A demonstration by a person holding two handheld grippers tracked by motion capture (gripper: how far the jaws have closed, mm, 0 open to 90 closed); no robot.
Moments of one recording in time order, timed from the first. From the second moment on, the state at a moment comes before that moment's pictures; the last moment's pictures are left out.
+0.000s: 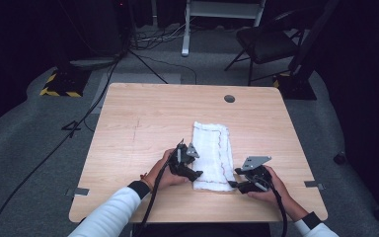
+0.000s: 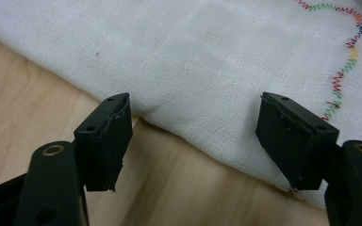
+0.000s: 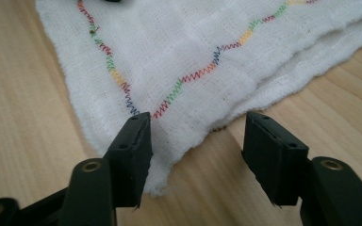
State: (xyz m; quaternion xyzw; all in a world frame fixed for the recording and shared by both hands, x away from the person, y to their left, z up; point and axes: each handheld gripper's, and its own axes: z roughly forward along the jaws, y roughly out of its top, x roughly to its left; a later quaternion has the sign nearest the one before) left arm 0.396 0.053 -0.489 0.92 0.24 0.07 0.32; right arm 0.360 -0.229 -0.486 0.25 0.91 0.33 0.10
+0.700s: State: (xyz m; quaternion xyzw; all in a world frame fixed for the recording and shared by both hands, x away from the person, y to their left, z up) left arm 0.401 0.073 -0.471 0.90 0.24 0.14 0.33; right arm 0.399 -0.244 -0.460 0.27 0.88 0.36 0.17
